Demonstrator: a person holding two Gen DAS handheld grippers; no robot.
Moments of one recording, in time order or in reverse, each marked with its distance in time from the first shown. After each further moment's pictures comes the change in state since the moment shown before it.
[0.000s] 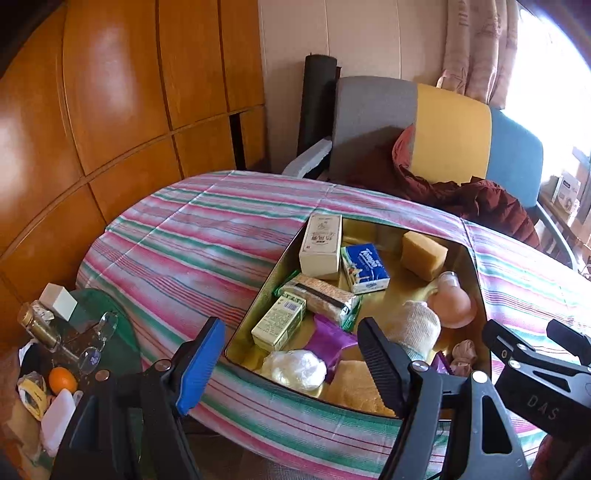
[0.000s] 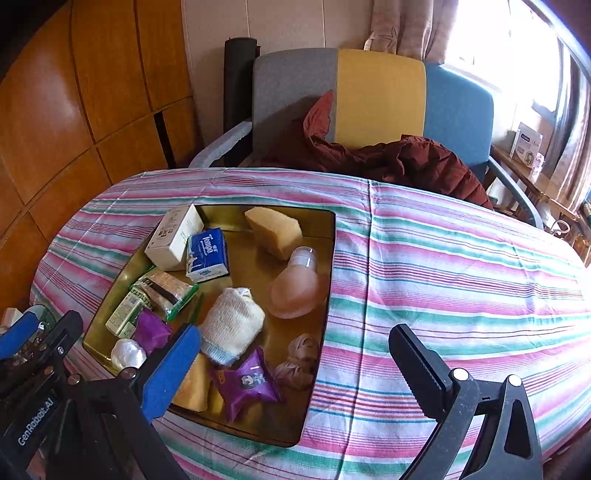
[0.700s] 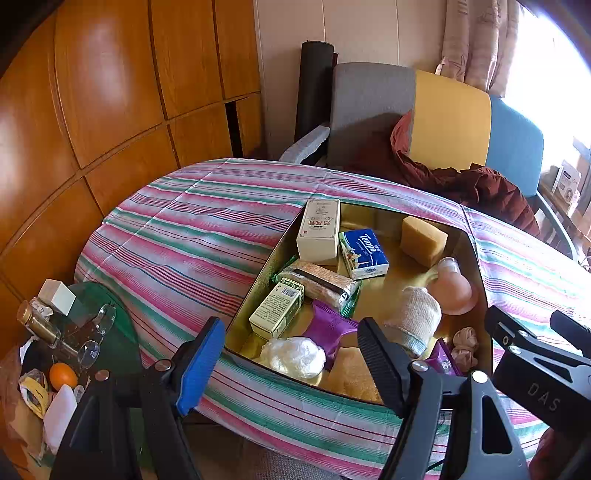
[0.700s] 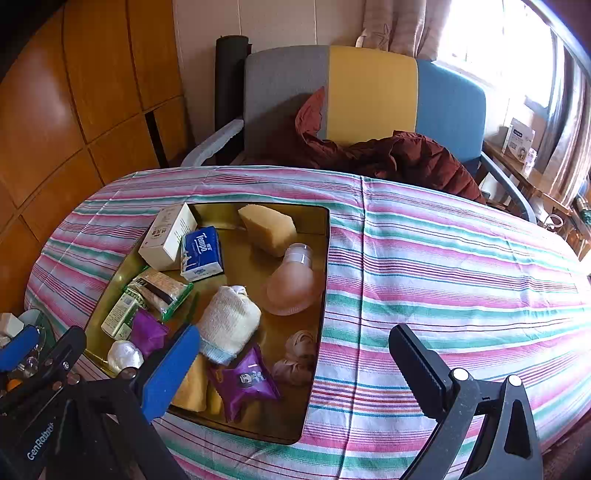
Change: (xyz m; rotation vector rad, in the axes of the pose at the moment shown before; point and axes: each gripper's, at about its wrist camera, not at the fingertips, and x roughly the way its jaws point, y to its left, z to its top) left arm 0.004 -0.002 -0.003 0.015 0.045 -0.002; right arm 0.001 0.003 0.000 0.012 0.001 -0.035
